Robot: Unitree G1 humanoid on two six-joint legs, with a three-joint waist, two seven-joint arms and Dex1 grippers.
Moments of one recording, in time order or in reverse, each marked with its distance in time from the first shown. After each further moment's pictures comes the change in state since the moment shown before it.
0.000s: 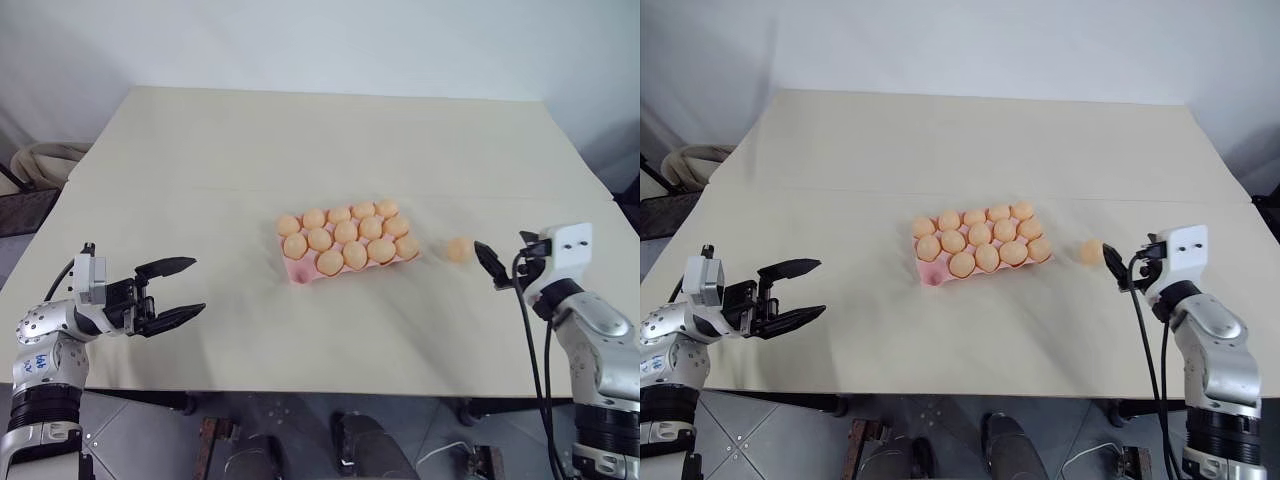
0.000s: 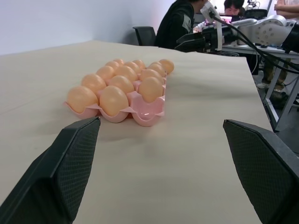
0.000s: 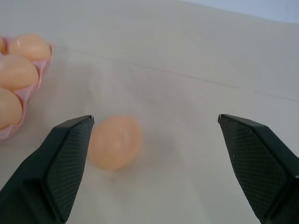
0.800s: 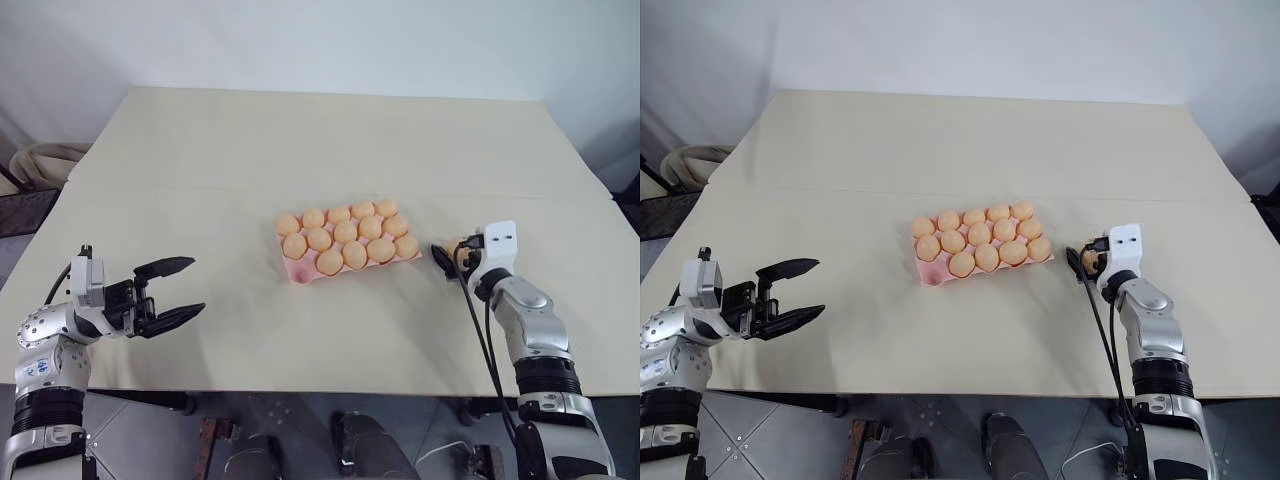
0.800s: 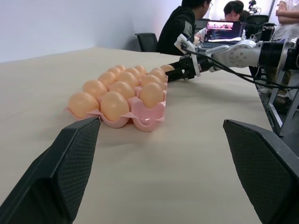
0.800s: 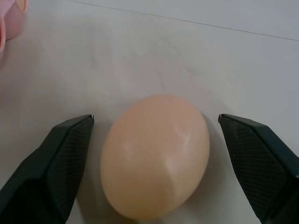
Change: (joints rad) left arm 0.018 -0.032 0.030 -0.031 0.000 0.000 0.001; right arm -0.242 0.097 0.127 0.447 -0.108 -0.136 -0.046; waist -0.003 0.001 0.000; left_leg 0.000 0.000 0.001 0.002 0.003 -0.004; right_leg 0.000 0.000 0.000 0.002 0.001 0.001
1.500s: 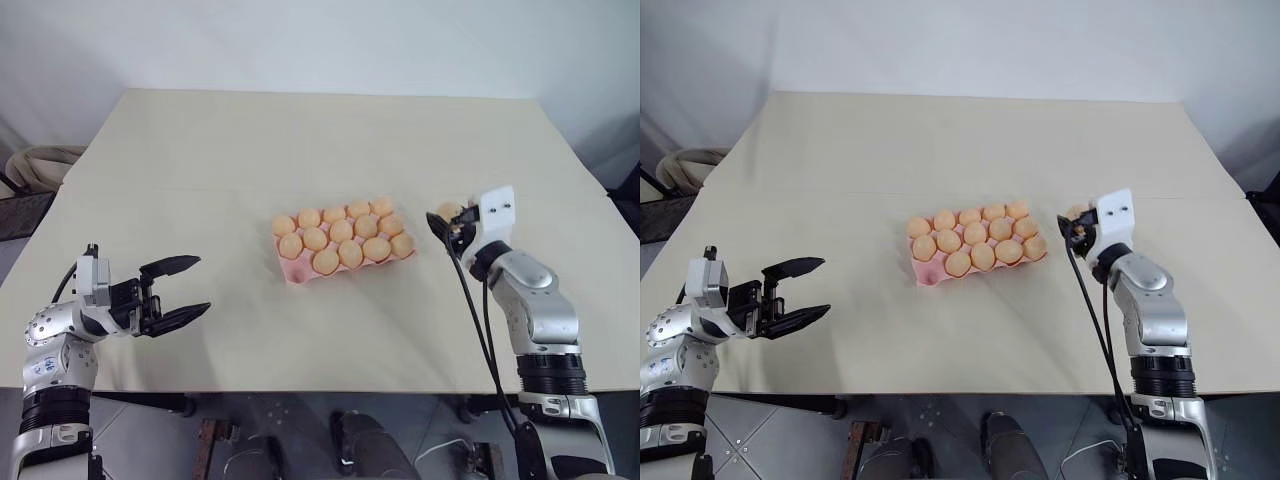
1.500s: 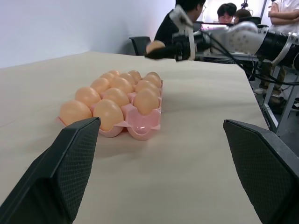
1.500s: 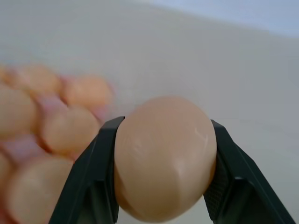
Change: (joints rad) left arm -0.010 -0.020 0.000 -0.012 0.012 0.000 0.000; right arm -0.027 0.000 0.076 -0.460 0.057 0.248 0.033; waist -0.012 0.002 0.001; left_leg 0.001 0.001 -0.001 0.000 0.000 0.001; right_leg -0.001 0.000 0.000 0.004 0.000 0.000
